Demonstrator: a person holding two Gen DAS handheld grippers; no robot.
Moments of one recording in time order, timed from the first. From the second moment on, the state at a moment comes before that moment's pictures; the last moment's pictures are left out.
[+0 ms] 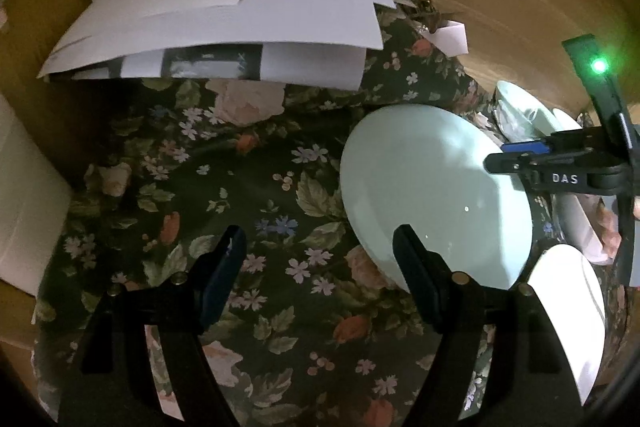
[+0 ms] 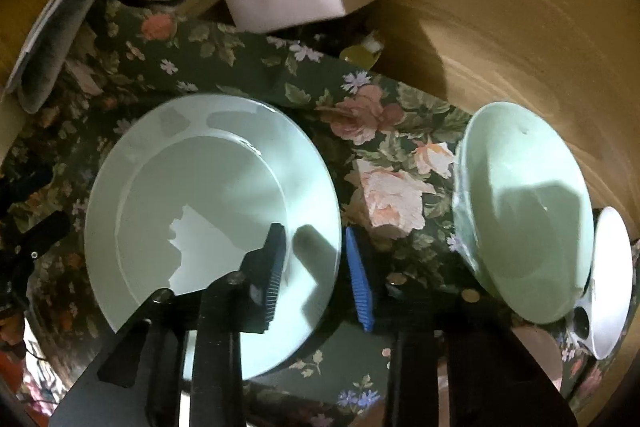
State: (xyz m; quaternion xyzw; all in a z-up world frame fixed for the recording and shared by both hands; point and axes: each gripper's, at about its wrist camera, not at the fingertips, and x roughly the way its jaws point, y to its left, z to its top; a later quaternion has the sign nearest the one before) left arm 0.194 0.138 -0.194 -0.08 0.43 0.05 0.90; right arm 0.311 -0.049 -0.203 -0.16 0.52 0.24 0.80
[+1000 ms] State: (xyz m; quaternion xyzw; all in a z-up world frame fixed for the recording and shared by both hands) left arm 0.163 0.186 -0.203 -0.09 0.46 0.06 0.88; right arm 0.238 0.003 -0.207 -0.11 0.51 0.32 0.79
